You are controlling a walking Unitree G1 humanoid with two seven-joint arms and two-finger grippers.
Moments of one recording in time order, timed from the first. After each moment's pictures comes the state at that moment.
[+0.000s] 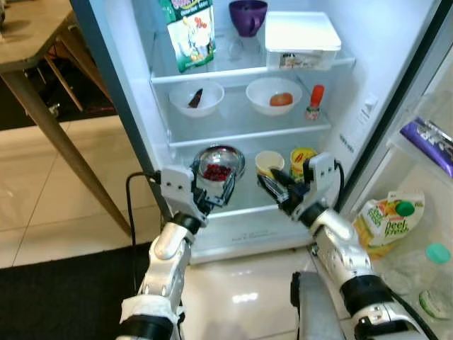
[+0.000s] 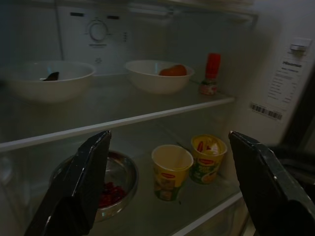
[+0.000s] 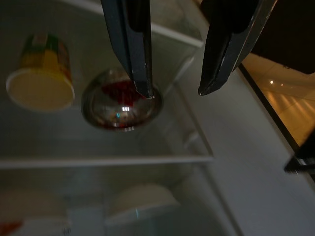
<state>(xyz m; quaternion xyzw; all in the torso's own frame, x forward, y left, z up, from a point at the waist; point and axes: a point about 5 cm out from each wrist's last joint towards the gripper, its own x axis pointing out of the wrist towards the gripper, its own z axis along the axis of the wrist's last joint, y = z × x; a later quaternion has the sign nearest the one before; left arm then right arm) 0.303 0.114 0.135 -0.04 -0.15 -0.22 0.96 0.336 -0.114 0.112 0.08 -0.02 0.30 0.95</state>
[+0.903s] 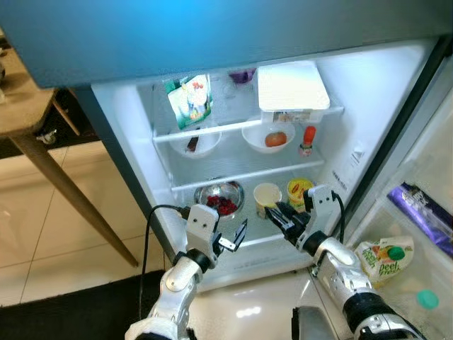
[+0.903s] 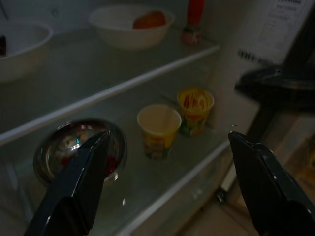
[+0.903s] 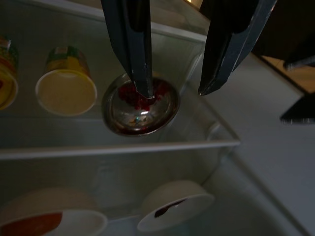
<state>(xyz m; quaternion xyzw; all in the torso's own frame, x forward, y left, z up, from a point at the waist) 0.275 0.107 0.044 0.00 0.00 -0.25 0.97 0.321 -0.129 0.061 0.09 0.06 0.27 0.96</state>
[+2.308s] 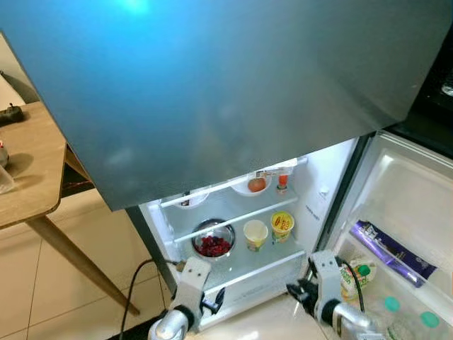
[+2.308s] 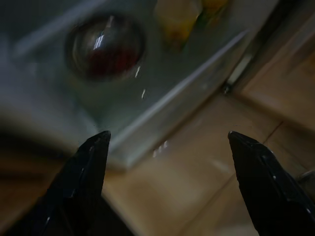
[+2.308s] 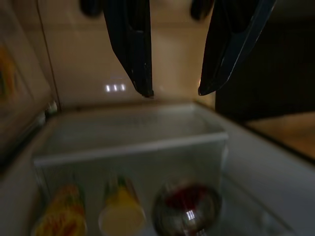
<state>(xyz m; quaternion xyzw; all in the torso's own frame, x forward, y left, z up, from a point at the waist) 0.208 0.151 -0.058 0.03 0.29 -0.16 0.94 0.227 -0.170 -0.051 0.03 0.33 0.19 0.92</state>
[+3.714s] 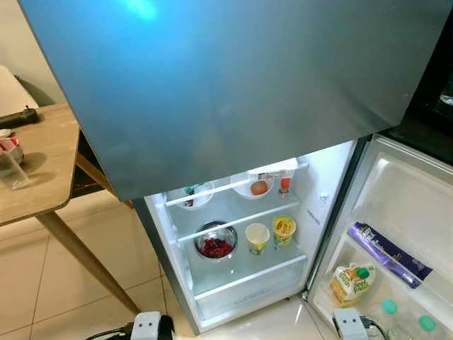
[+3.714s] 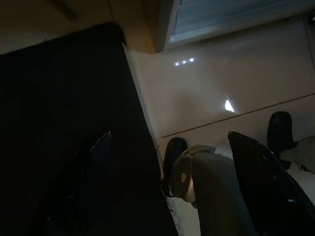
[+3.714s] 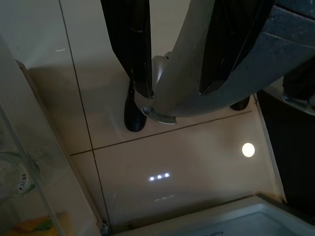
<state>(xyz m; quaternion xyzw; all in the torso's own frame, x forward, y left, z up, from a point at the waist) 0.129 0.204 -0.100 -0.06 0.48 0.02 0.87 0.148 -0.212 -0.093 -0.03 0.50 0.06 0.87</state>
